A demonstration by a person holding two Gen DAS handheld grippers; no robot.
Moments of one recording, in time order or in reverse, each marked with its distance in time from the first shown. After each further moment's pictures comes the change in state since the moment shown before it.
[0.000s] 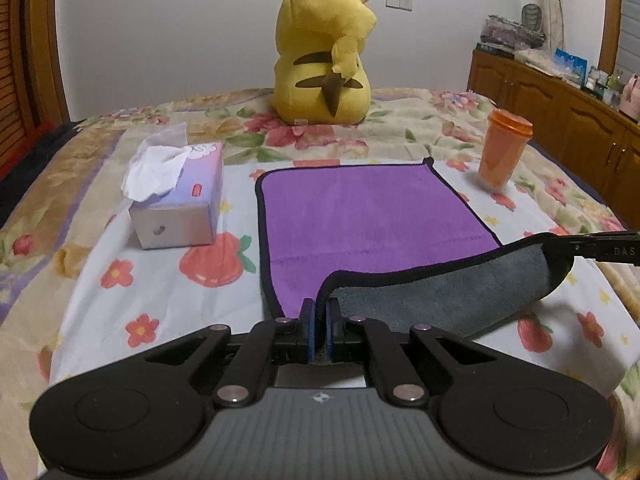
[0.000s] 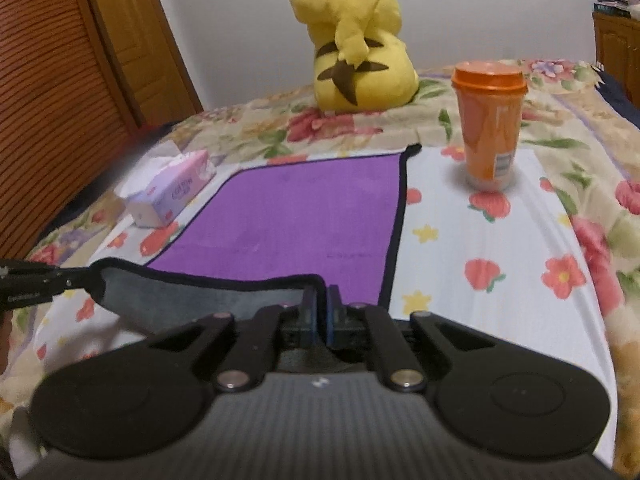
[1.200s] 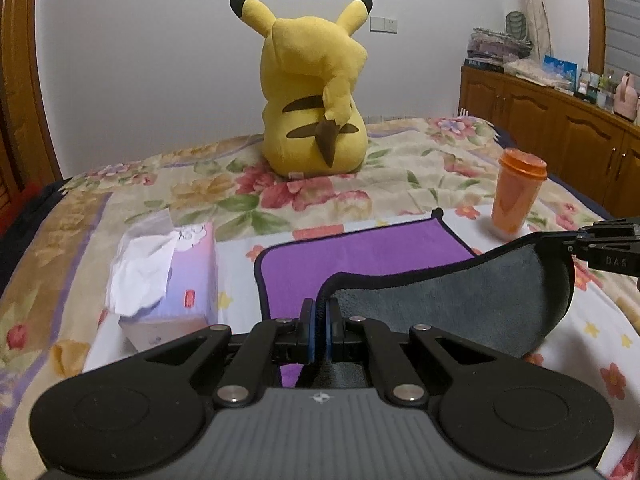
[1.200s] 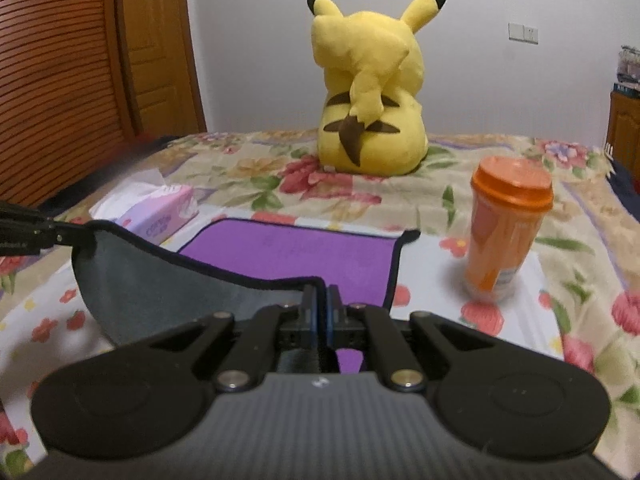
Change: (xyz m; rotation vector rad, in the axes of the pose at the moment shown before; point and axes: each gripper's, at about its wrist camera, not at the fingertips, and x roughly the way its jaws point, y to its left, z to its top) left arm 0.033 0.004 0.070 0.086 -0.091 0.001; right arm 0.029 0.002 0.051 -0.183 -0.118 -0.059
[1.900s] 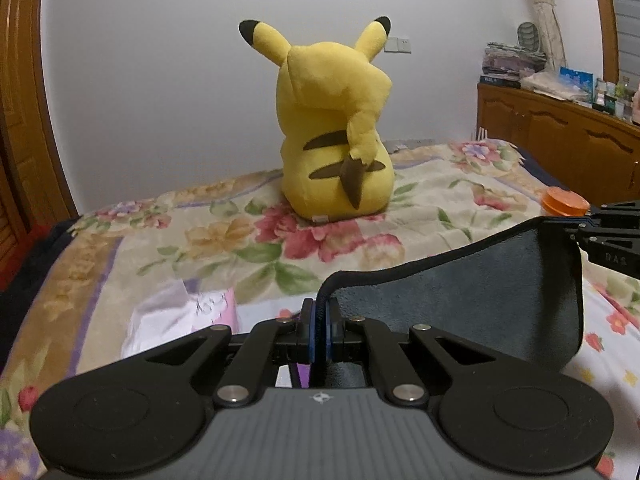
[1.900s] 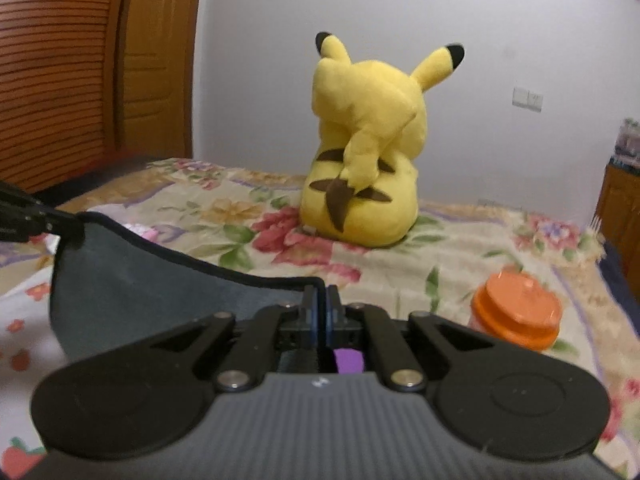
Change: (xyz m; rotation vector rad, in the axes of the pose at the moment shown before) left arm 0.040 0.017 0.051 0.020 -0.076 0.066; right arm 0.044 0.004 0.049 -0.156 -0.121 -0.088
